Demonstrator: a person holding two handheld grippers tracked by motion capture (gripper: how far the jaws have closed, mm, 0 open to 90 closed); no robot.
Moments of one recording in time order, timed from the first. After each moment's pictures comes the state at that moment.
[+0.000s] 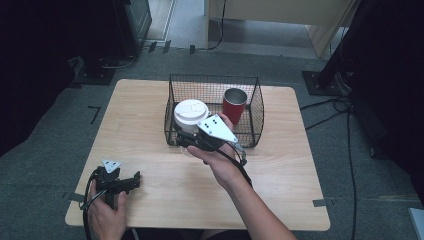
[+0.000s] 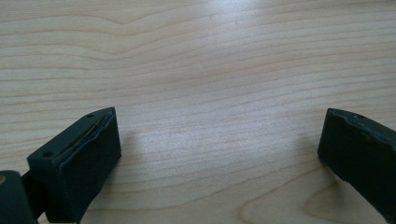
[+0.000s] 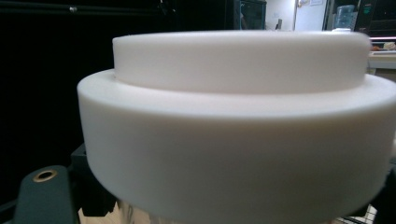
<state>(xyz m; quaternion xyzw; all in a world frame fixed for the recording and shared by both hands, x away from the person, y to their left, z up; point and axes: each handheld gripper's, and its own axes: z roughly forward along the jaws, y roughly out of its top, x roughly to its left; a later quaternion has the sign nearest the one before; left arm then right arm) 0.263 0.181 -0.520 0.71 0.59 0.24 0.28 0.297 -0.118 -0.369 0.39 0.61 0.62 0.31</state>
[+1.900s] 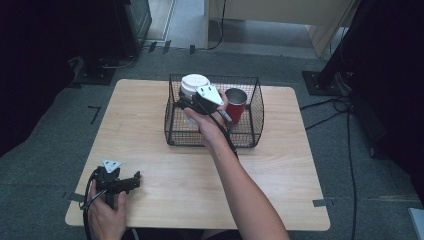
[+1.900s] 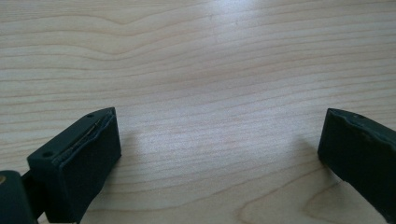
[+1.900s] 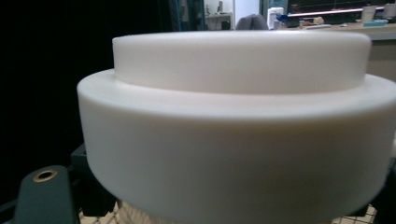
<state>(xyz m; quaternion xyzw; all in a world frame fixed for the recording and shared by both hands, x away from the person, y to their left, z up) 0.263 0.180 -0.520 0.71 0.59 0.24 0.28 0.413 -0.104 -0.389 0.49 0.57 0.56 0.35</state>
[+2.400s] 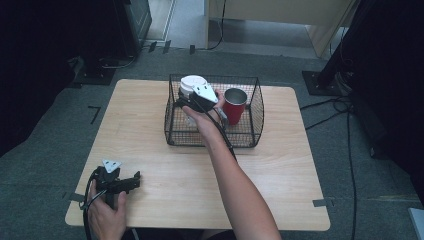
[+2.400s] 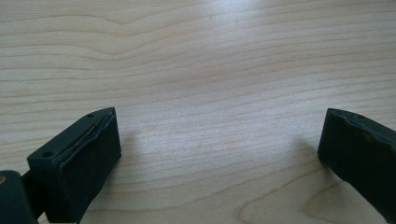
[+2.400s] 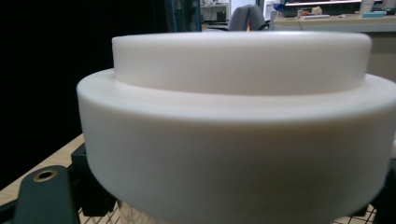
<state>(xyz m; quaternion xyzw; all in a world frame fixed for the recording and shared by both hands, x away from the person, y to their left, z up) 0.263 0.181 -0.520 0.71 0.59 0.24 0.28 0.442 -0.097 -0.414 0.49 0.59 0.53 0.36</state>
